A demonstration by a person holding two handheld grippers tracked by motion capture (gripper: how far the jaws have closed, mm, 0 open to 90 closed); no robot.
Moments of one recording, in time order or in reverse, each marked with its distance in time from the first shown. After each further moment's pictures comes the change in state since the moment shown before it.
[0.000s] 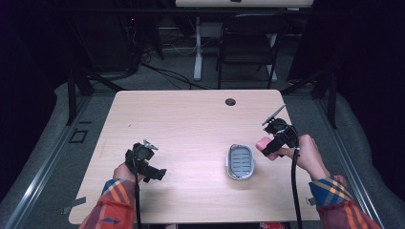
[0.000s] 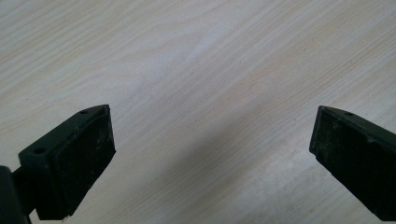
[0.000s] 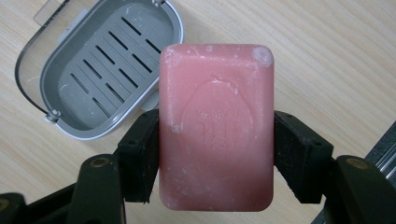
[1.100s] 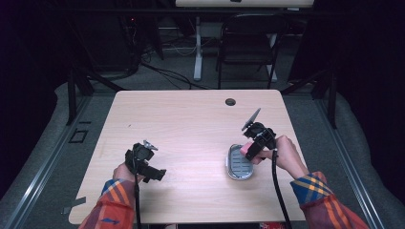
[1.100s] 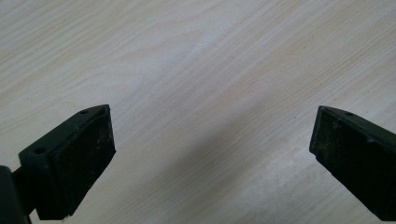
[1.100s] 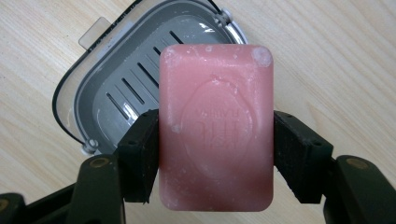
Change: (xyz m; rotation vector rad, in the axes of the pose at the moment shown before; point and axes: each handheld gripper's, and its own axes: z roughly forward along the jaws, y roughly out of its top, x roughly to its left) left arm 0.000 0.000 0.000 0.005 0.000 0.006; right arm 0.040 0.032 0.030 0.090 0.021 -0.072
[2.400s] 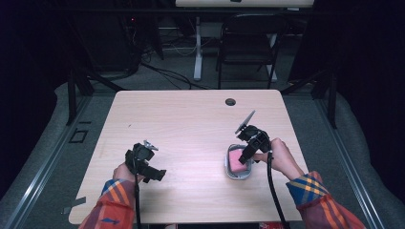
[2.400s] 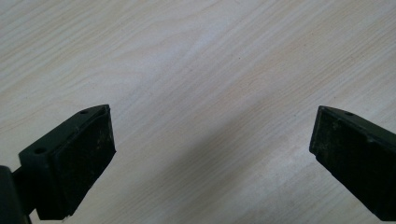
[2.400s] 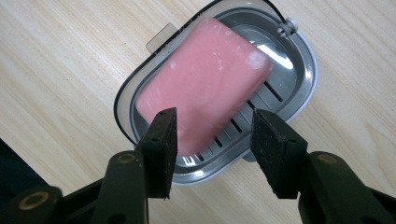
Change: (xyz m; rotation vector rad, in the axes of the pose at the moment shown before) left arm 0.000 0.000 0.000 0.005 0.002 0.004; right arm 0.016 0.005 0.002 0.002 0.118 -0.040
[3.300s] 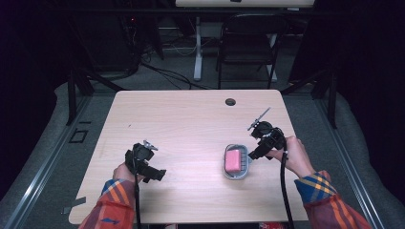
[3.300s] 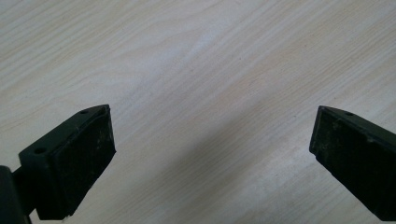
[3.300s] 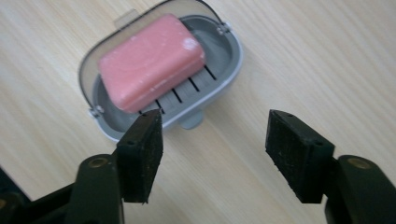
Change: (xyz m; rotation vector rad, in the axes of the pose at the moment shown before) left arm 0.001 0.000 0.000 -0.003 -0.004 -0.006; right arm -0.015 -0.027 -0.030 -0.138 -0.106 -0.095
